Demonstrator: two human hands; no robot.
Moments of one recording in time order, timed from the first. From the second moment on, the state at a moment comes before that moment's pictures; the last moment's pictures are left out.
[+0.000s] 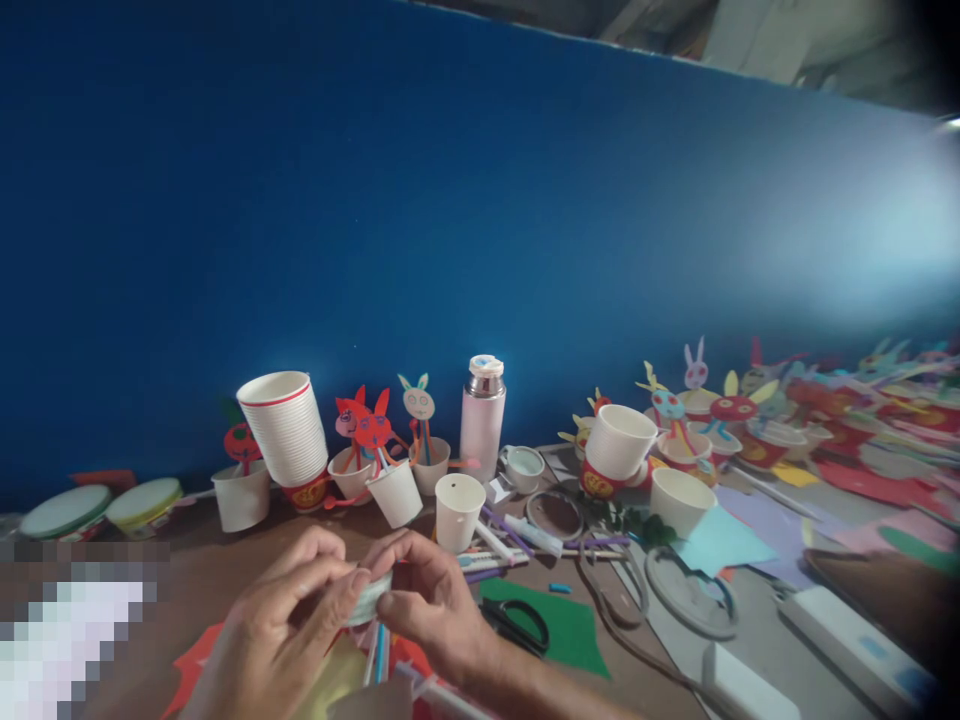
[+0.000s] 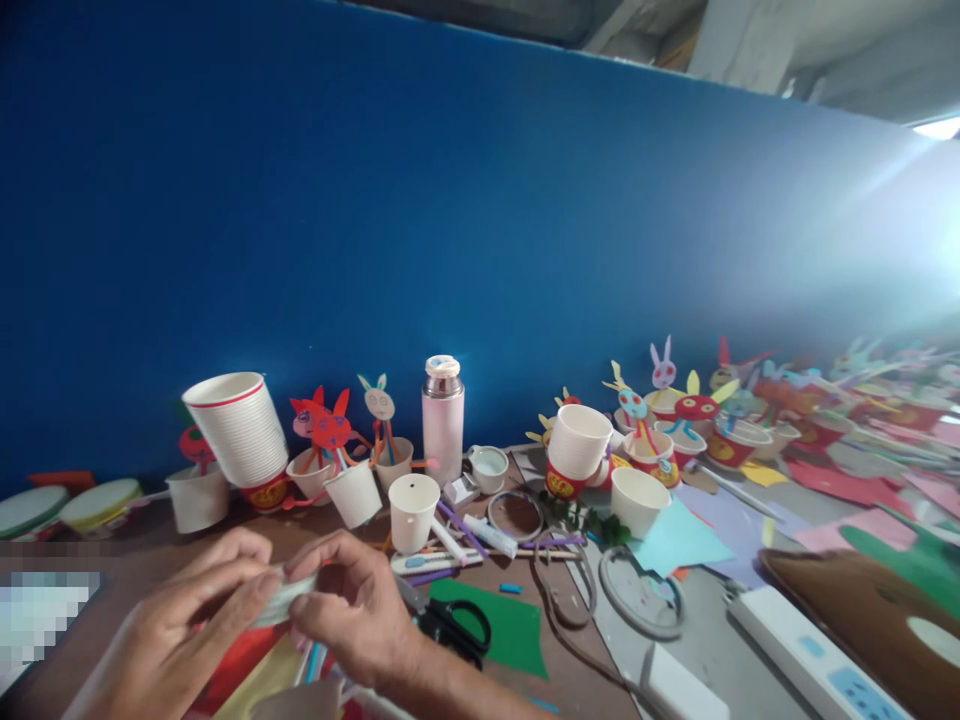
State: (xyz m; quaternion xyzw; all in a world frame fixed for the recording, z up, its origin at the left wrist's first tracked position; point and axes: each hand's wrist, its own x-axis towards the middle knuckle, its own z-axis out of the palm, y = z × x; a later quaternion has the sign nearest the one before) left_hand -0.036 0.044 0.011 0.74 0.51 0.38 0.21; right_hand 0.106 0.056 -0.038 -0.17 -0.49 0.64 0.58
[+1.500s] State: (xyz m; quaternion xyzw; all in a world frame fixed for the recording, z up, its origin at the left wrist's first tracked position) left_hand -0.038 0.050 -0.004 0.82 0.46 0.34 0.07; right_hand 0.105 0.053 -0.037 -0.23 -0.44 0.70 0.50
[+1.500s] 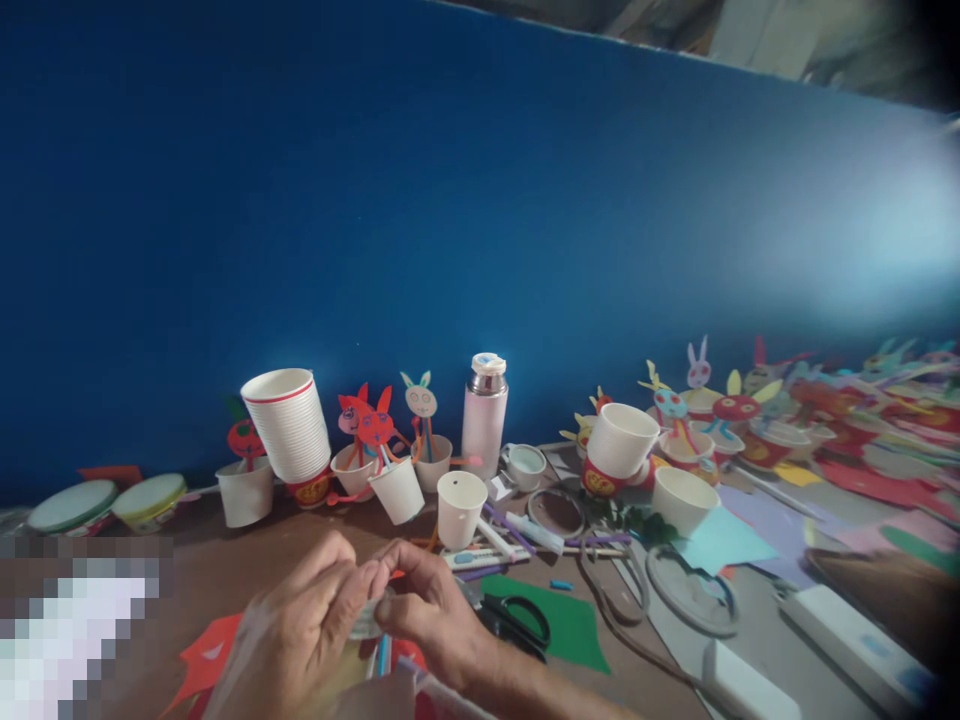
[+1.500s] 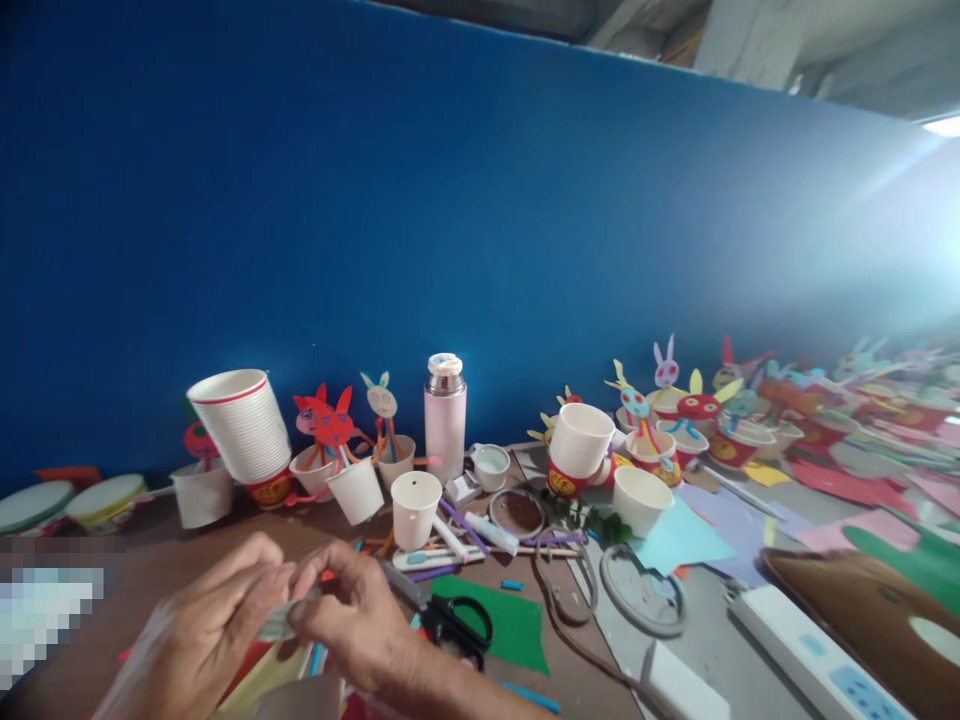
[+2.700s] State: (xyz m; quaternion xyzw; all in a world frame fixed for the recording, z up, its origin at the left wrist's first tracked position) left_hand -0.033 0.052 -0.004 0.75 0.52 0.37 0.17; right_hand 0.105 0.057 -0.045 -0.26 -0.46 0.71 0.46
